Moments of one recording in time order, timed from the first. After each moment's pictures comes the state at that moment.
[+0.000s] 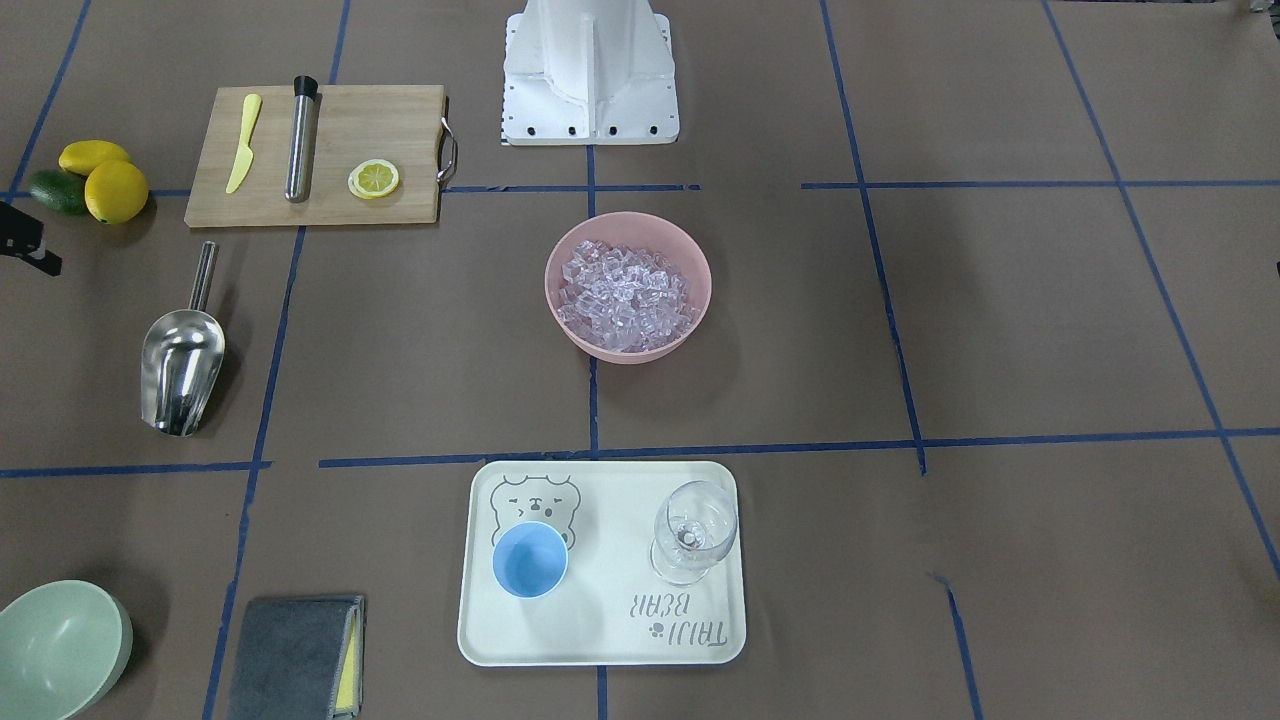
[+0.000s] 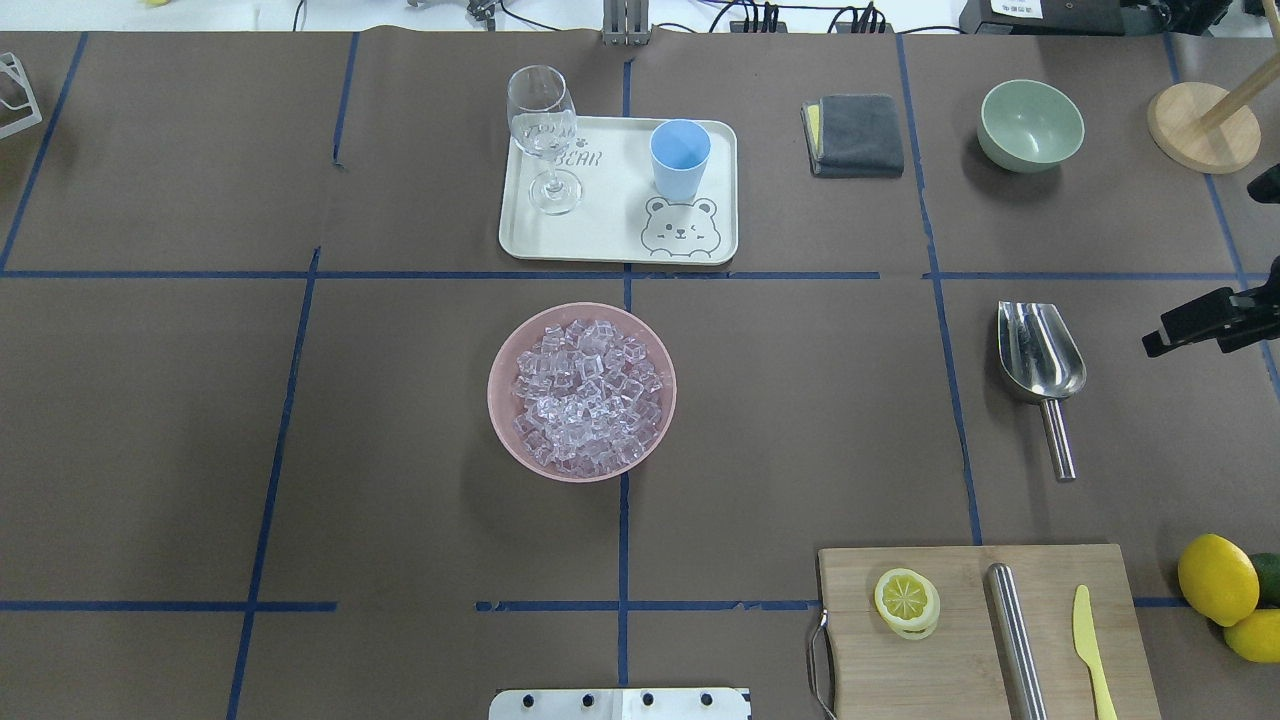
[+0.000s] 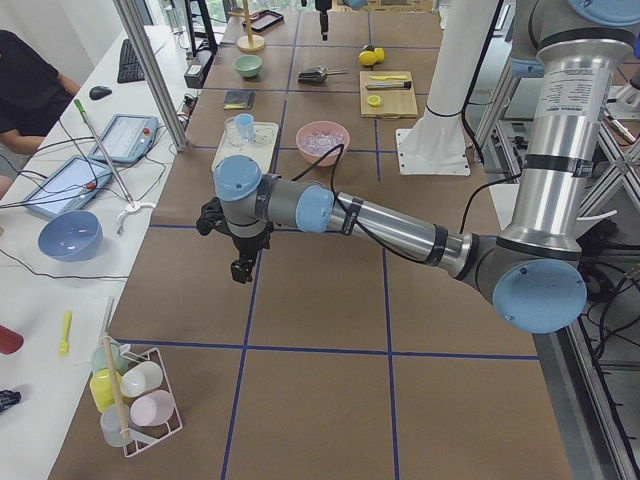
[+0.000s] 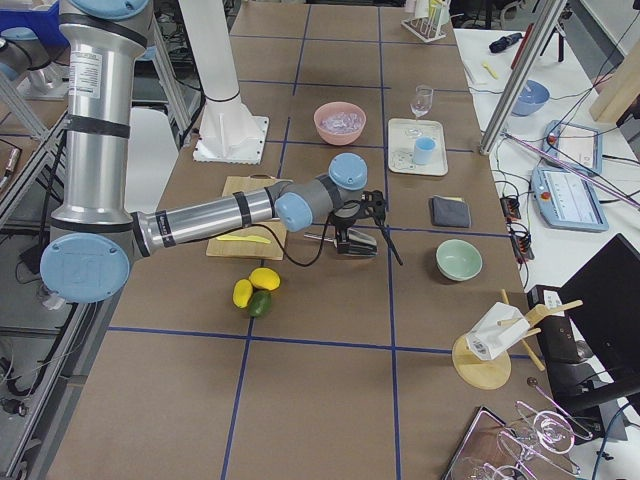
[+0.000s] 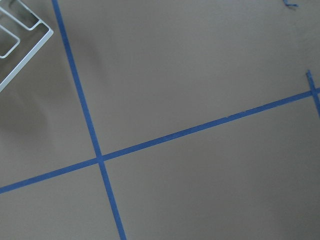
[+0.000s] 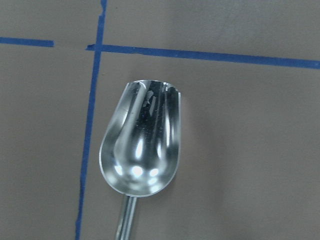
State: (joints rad) left arm -1.48 -1.69 -1.77 -1.49 -2.43 0.12; right arm 1.11 -1.69 1.96 -1.29 2.38 0.61
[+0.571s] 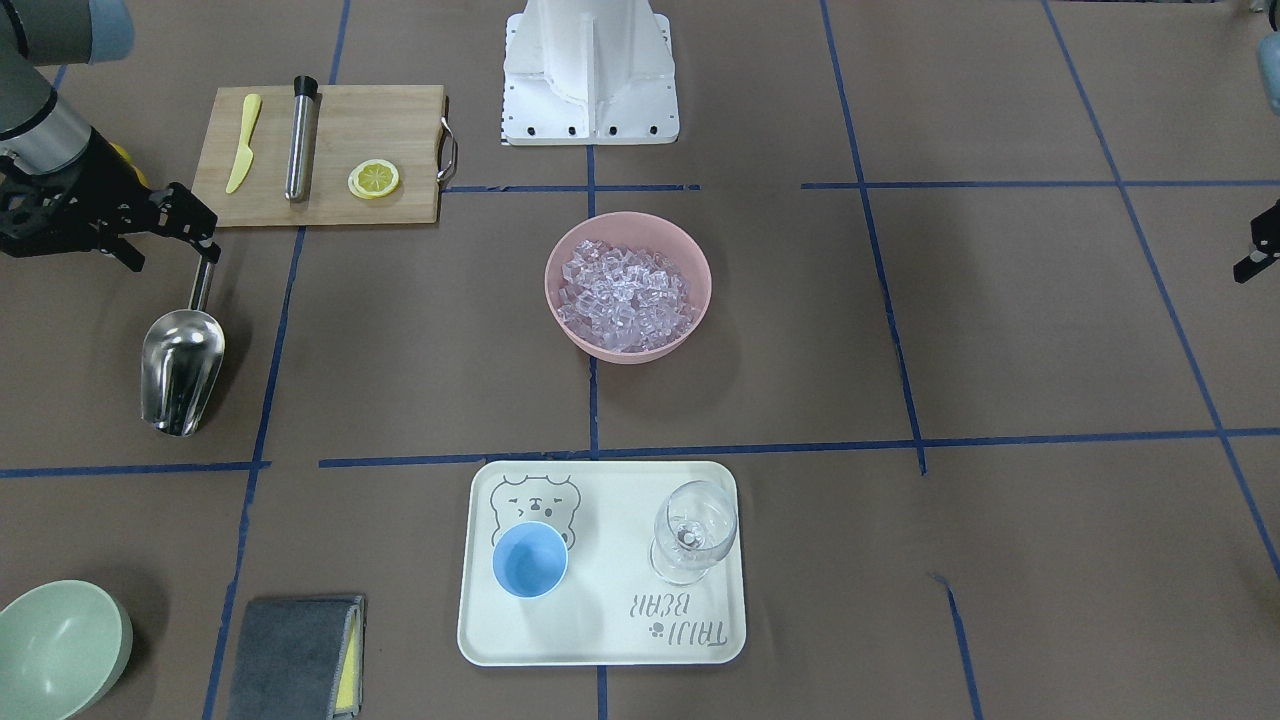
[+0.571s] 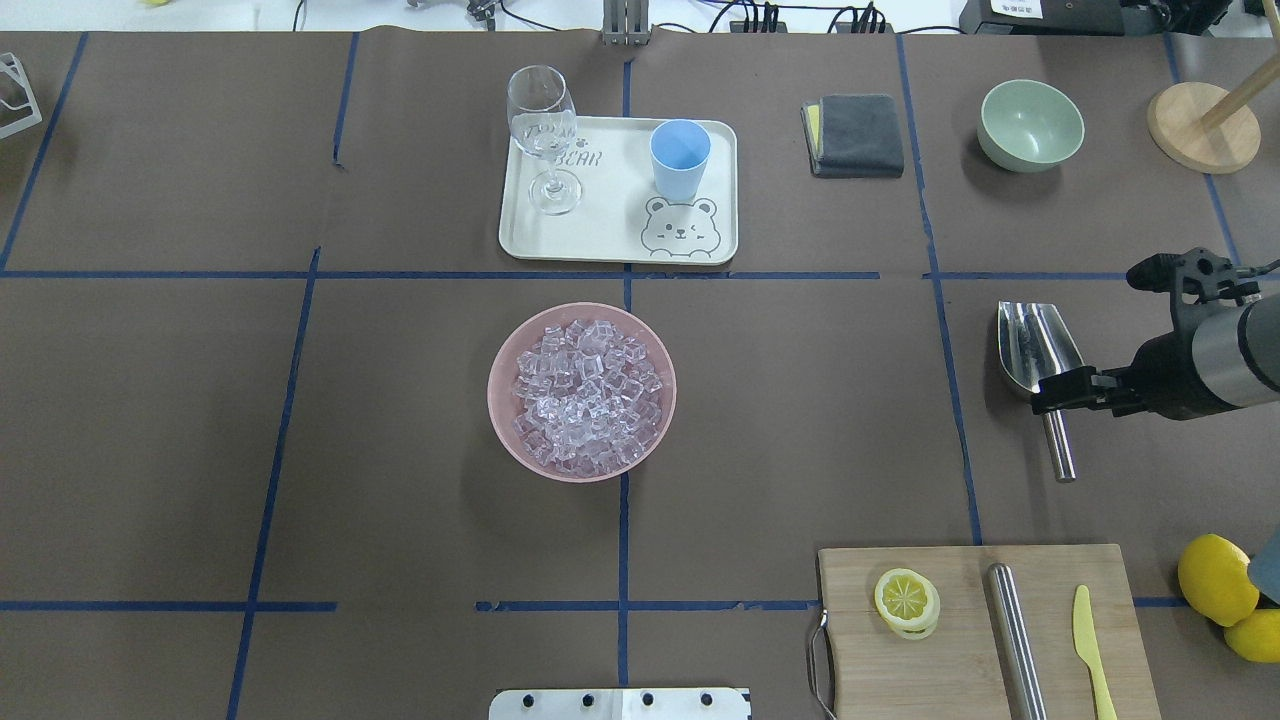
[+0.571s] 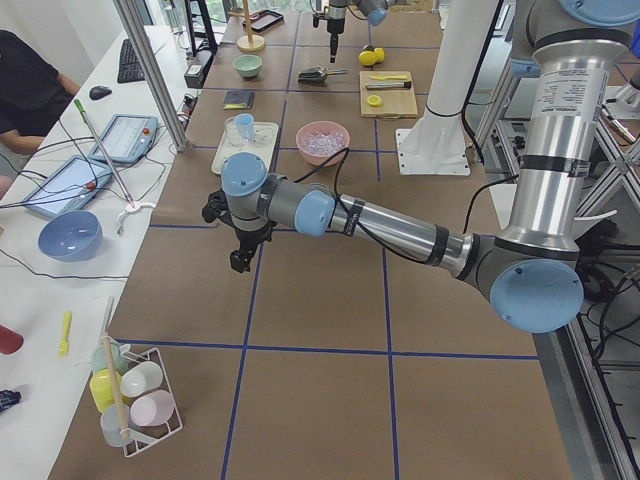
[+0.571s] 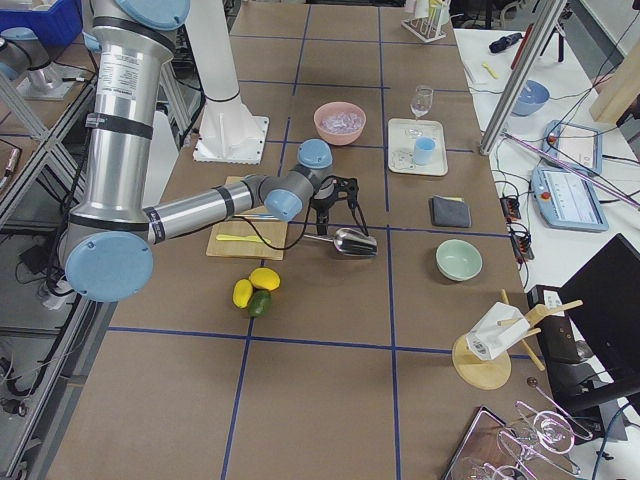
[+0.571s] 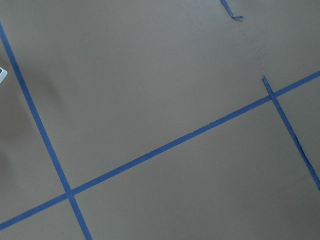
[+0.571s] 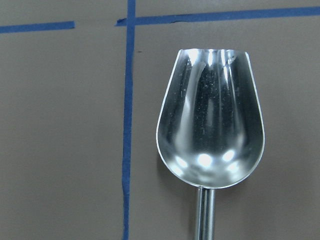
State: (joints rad) left arm -1.44 -1.68 -1.76 -1.61 -2.43 0.13; right arm 0.80 -1.75 2.00 -1.05 2.07 1.03
